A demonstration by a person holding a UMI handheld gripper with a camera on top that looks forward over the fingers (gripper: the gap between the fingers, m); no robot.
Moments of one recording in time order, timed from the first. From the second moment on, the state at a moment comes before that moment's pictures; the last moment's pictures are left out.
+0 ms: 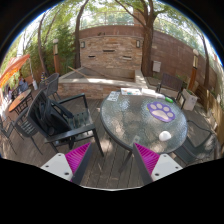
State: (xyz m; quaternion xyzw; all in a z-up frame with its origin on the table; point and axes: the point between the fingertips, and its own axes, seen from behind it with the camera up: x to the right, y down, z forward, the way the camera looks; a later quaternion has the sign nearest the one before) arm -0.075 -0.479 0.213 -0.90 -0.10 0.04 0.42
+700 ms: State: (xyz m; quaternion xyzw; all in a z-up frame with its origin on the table) arm 0.176 -0.350 0.035 -0.91 0.01 0.00 0.42
